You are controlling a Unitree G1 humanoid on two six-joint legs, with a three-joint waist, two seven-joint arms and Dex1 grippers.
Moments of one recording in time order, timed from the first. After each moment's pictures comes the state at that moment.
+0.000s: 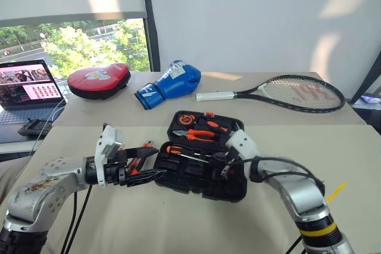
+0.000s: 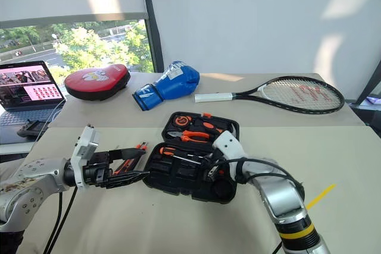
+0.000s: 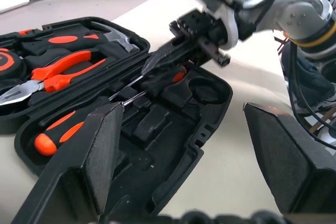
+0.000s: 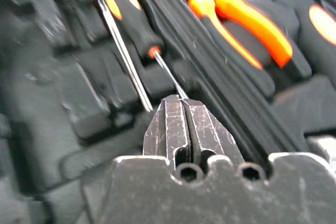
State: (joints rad) left arm -0.18 0.80 0.19 -0.37 -0.77 0.65 -1.06; right arm -0.38 -0.46 0.22 -0.36 0.07 0.79 0.67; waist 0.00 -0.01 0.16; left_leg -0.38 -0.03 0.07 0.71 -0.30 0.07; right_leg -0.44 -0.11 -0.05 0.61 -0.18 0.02
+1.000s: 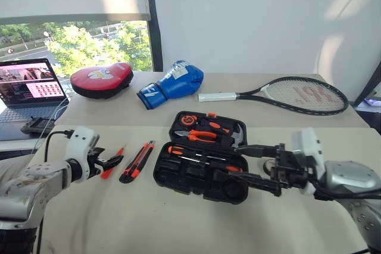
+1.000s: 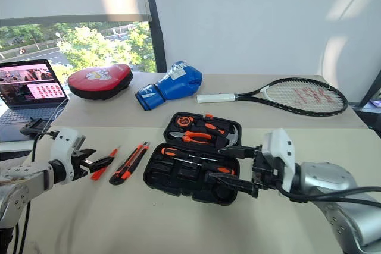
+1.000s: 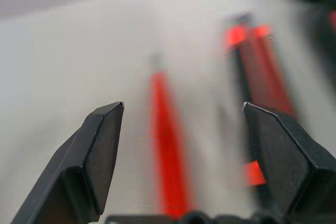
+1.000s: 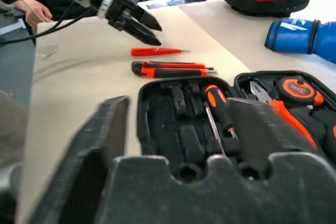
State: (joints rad) left arm -0.19 0.83 0.28 -0.25 -0.54 1.00 -0.47; right arm -0.12 -0.79 -0.29 -0.71 0.81 0.68 0.92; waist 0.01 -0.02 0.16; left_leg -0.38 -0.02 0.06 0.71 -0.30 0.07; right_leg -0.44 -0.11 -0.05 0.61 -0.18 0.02
